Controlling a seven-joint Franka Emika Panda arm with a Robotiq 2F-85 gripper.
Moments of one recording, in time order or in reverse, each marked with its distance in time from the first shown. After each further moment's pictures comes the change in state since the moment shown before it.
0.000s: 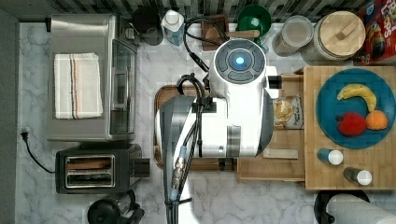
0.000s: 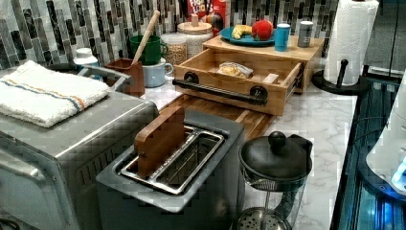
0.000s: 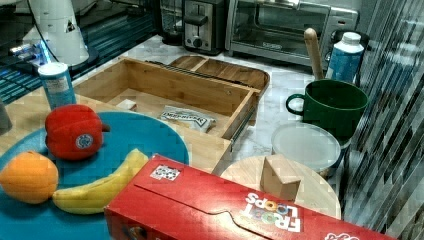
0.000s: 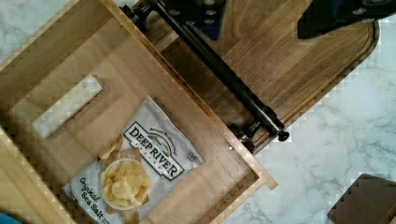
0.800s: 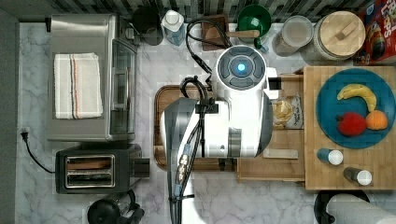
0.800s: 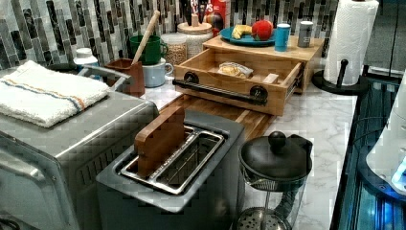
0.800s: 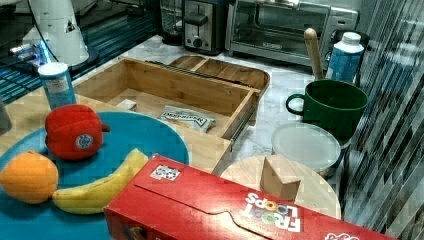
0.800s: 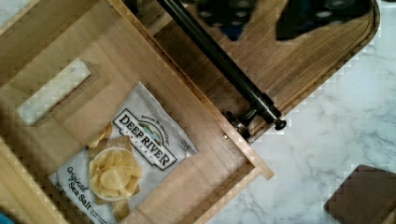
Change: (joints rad) arm -0.001 0.002 -0.009 -0.065 -0.003 0.097 -0.016
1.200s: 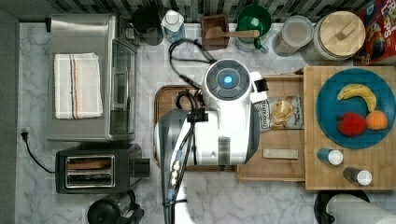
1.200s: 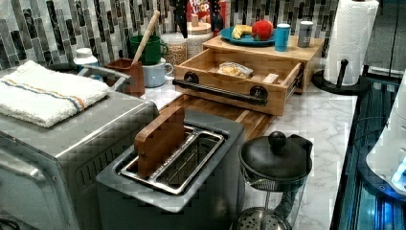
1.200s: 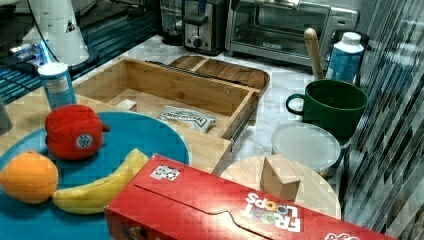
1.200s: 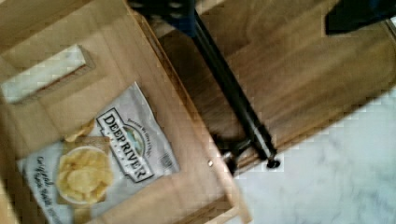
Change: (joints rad) arm 0.001 -0.031 0.035 -0.111 0.002 0.051 -0.224
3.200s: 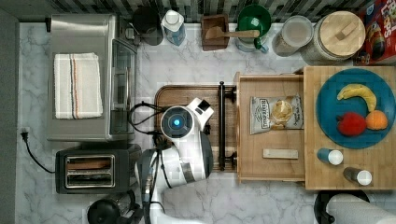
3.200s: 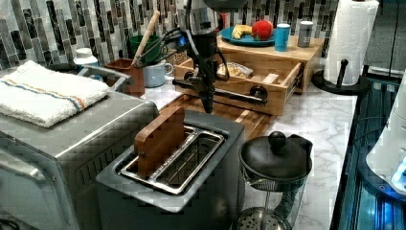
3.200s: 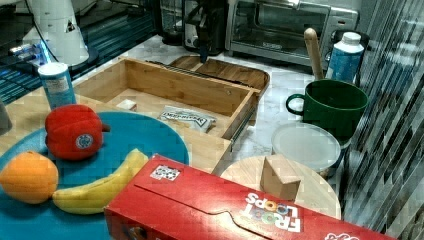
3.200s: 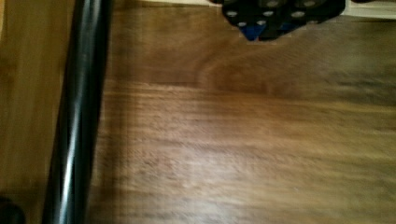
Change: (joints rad) arm 0.048 0.084 0.115 -0.379 -0.057 0.432 -0.336
